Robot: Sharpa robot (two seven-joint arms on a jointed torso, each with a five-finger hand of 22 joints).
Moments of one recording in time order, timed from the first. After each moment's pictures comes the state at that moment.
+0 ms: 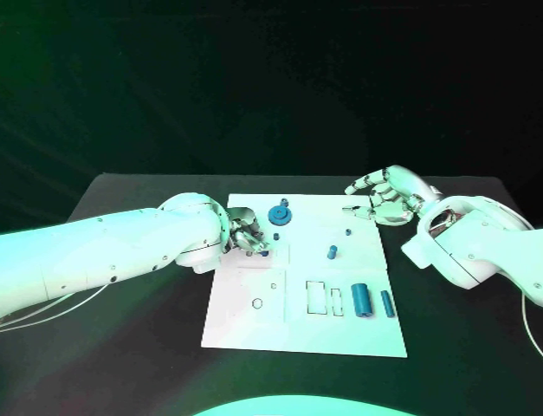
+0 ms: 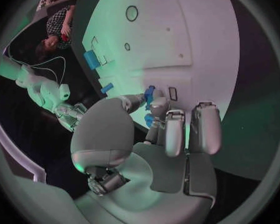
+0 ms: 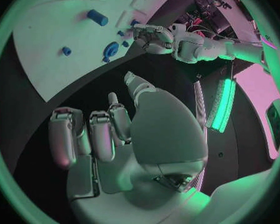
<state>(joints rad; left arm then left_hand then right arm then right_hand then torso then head) 1.21 -0.74 -0.08 1.47 -1.09 0.01 -0.50 1.13 -0.13 0.73 0.25 0.05 0.81 0.06 0.85 0.79 1.22 -0.01 1.19 0.97 1.46 -0.06 1.56 1.31 0.08 1.43 0.05 1.44 1.28 1.30 -0.84 -0.15 1.60 -0.97 -0.49 -0.09 1.37 -0.17 0.28 0.18 0.16 0.86 0.18 0.12 0.41 1.37 0.09 1.36 1.31 1.47 0.02 1.53 1.31 0.01 1.47 0.13 1.45 1.31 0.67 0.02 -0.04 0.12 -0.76</state>
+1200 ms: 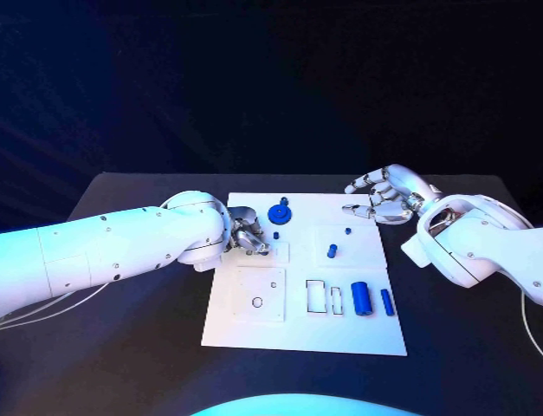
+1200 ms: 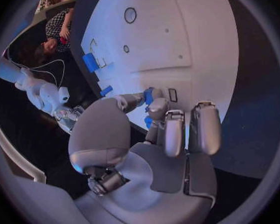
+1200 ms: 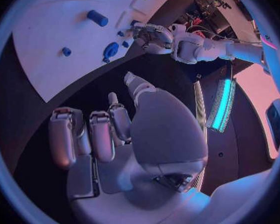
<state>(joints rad) 1.21 -0.73 -0.08 1.46 -1.10 0.03 -0.51 1.07 -0.16 0.78 0.20 0.14 0.84 0.05 0.85 0.79 1.26 -0.02 1.20 1.00 1.47 -0.07 1.56 1.31 0.08 1.43 0.04 1.44 1.28 1.30 -0.84 -0.15 1.60 -0.97 -0.49 -0.09 1.37 -0.17 0.28 0.18 0.17 0.86 0.18 0.12 0.41 1.37 0.09 1.36 1.31 1.47 0.02 1.52 1.31 0.01 1.47 0.13 1.45 1.31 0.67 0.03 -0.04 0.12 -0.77</state>
